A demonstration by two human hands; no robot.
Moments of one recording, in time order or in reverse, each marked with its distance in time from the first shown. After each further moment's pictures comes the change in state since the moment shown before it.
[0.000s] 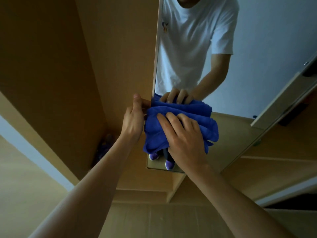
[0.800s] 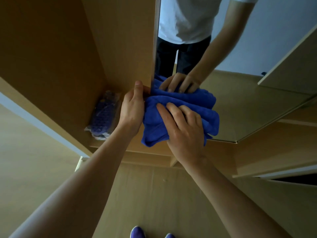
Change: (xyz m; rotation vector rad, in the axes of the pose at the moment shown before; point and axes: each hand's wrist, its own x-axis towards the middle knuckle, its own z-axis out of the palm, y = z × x) left_hand -0.020 -0.165 -0.002 -0.011 0.040 -0.169; right_hand -0.136 -0.046 0.116 0.144 0.032 0.099
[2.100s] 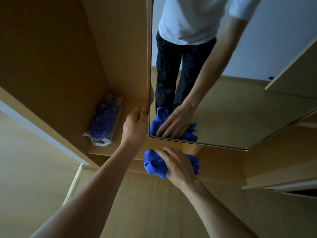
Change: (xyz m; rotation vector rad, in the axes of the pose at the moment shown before) left_hand -0.001 -0.076 0.006 0.333 0.098 0.053; right_hand -0.106 0.000 0.054 0.440 -0.870 0.122
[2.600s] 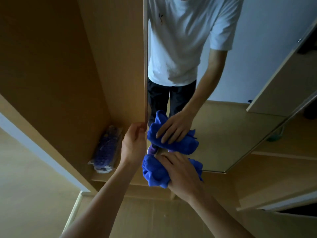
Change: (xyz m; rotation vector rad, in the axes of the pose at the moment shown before) left_hand -0.022 0.099 -0.037 -0.060 0.010 0.070; right_hand -0.007 -0.045 -0.146 -0.065 0.155 -0.086
